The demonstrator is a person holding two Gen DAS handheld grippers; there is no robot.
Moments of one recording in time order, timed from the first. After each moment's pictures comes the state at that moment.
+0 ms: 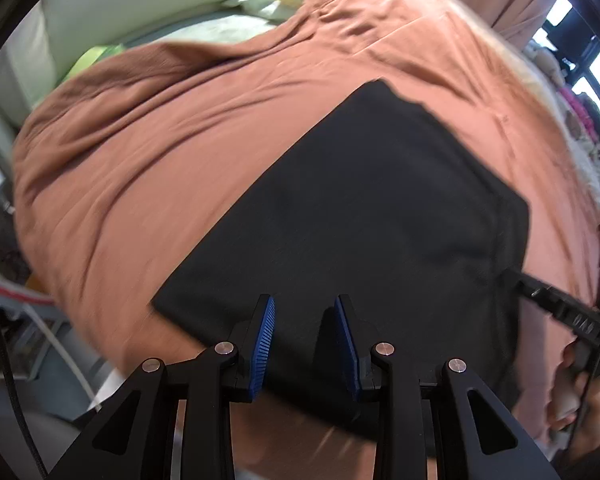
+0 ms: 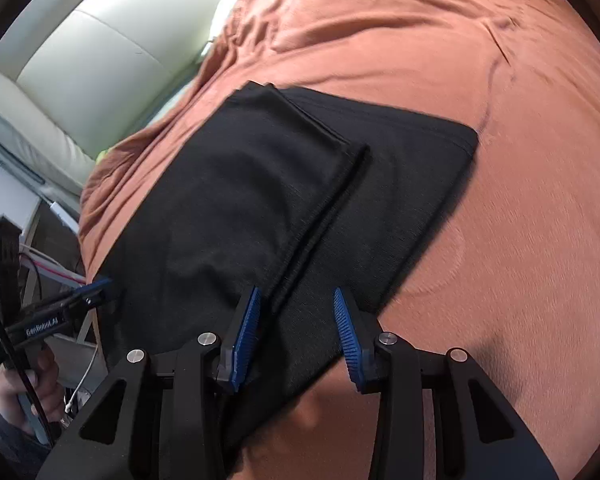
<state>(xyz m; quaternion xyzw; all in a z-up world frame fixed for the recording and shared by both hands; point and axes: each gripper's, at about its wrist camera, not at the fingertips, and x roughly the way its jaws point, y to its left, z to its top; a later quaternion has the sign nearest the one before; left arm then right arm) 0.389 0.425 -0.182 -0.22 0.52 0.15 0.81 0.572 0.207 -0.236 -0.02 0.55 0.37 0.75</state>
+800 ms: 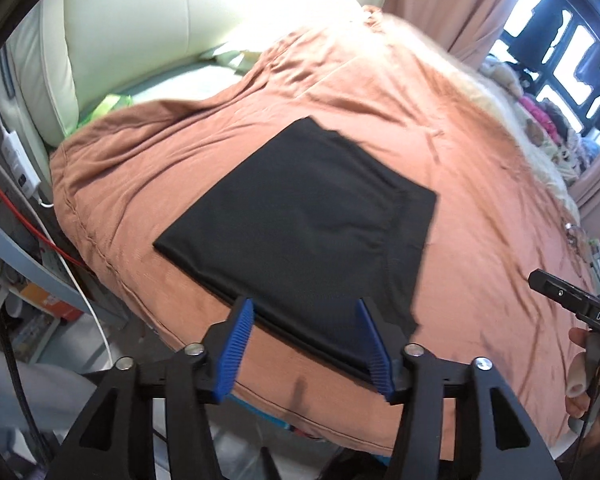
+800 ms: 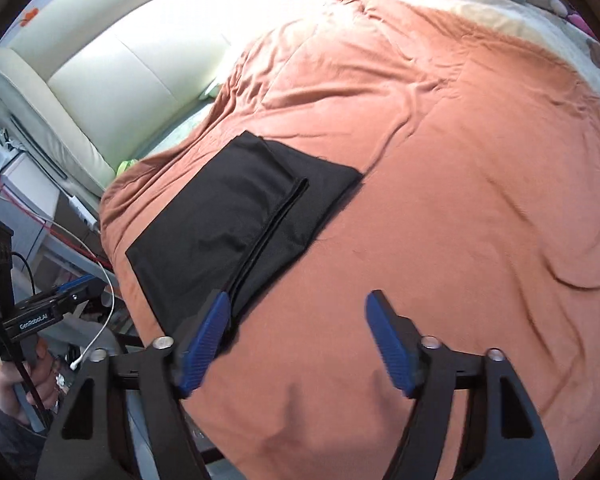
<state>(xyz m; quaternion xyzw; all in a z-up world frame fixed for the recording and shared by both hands) 0.328 0.343 -0.094 -0.21 0.45 0.12 0.86 0.473 0.088 -0.112 -0.05 0.47 0.33 0.82</state>
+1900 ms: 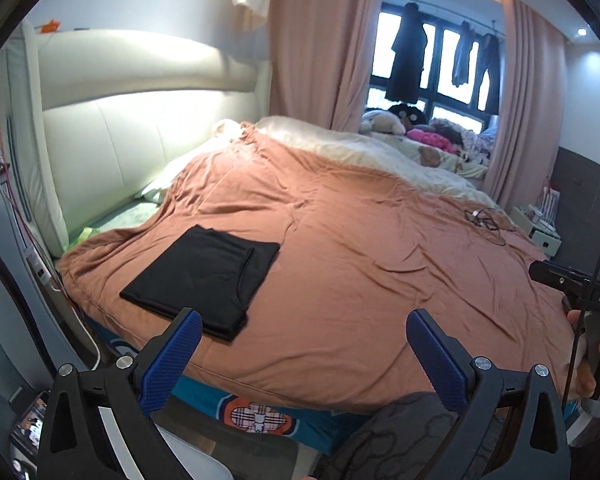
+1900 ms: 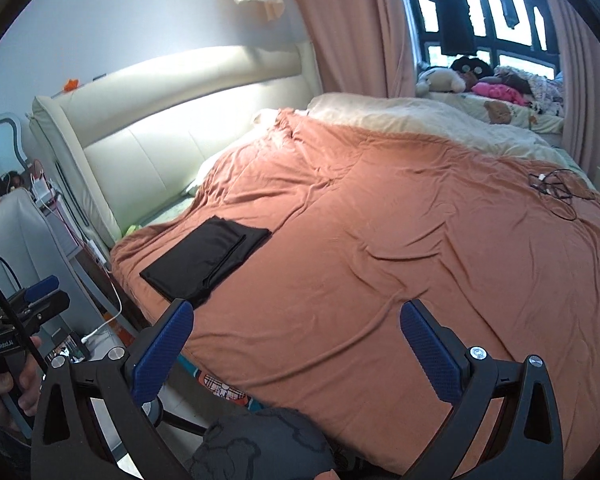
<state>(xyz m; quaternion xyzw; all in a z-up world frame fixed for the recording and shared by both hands) 0.160 0.122 0.031 -0.08 0.26 0.04 0.96 0.196 -0.156 -0.011 -0.01 0.28 0.26 0.93</state>
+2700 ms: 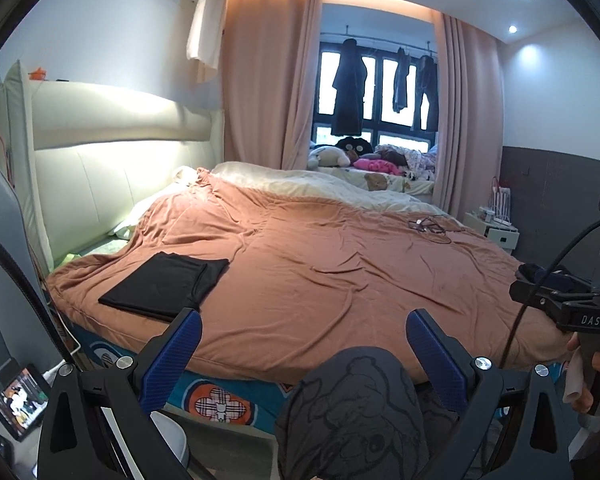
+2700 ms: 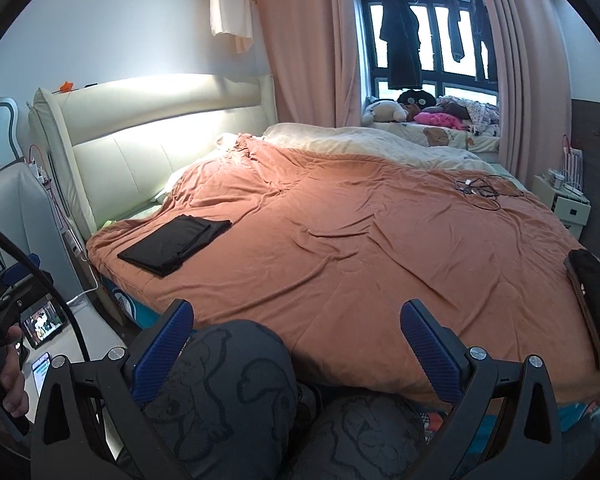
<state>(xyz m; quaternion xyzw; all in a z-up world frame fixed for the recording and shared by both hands) 0.039 0.035 0.009 -0.04 0.17 -0.02 0.98 0.020 -0.190 -0.061 -0.03 0.22 0.17 0.96</state>
